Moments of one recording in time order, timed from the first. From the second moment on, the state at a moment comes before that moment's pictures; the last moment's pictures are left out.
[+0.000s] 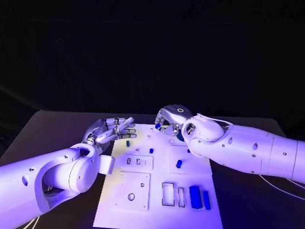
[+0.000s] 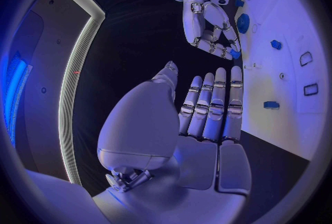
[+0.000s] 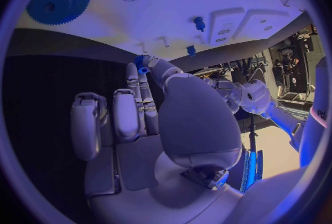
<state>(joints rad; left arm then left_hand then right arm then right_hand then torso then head) 1.17 -0.92 0.00 1.74 -0.02 -0.53 0.37 1.39 -0.07 0.13 0.26 0.05 0.92 0.22 0.13 0.07 1.01 0.18 0.10 0.07 1.03 0.14 0.14 0.11 0.17 0.83 0.27 0.37 0.16 1.33 -0.56 -0.12 1.31 -1.68 -0.44 -0.20 1.35 -0.11 0.39 0.00 0.28 1.18 0.12 0.11 0.12 1.24 0.05 0.09 0.11 1.46 -0.02 1.30 1.15 0.05 1.45 0.09 1.45 1.31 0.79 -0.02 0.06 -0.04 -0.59</state>
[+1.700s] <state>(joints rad) 1.18 -0.92 0.00 1.75 -0.02 -0.52 0.36 1.39 -0.07 0.12 0.26 0.05 0.91 0.22 0.12 0.07 1.00 0.18 0.09 0.07 1.02 0.14 0.13 0.11 0.17 0.82 0.28 0.37 0.16 1.32 -0.45 -0.13 1.19 -1.67 -0.39 -0.22 1.32 -0.14 0.40 0.02 0.26 1.15 0.13 0.09 0.12 1.24 0.06 0.08 0.11 1.46 -0.02 1.31 1.16 0.05 1.45 0.09 1.45 1.31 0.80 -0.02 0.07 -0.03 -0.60</state>
